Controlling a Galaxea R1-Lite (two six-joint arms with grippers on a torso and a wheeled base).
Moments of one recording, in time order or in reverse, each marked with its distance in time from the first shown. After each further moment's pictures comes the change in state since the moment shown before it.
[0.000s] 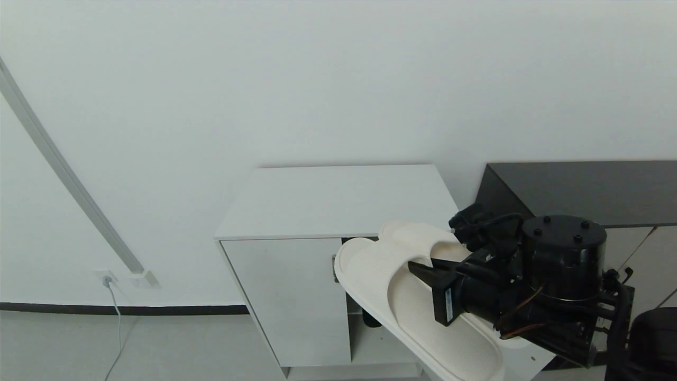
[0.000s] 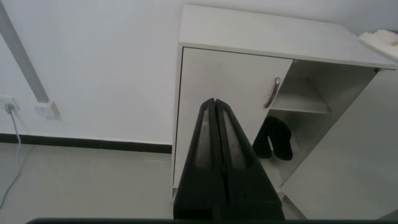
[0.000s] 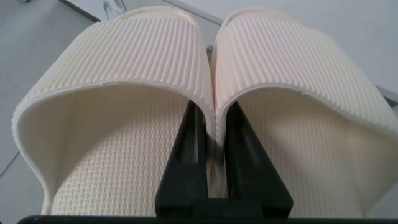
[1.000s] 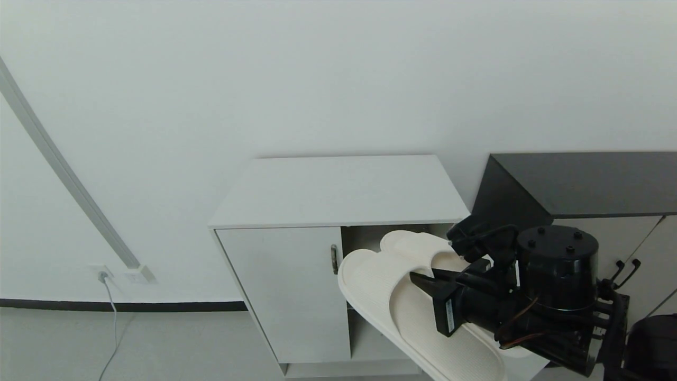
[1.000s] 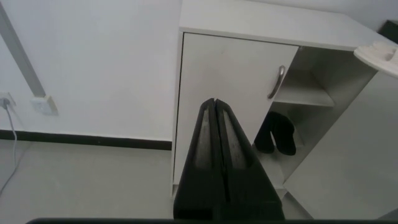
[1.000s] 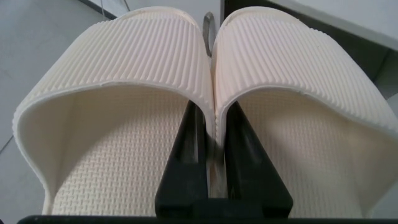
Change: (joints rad) left arm 0.000 0.000 0.000 0.000 0.000 0.000; right arm -0.001 0.015 0.031 -0.004 0.000 -0.007
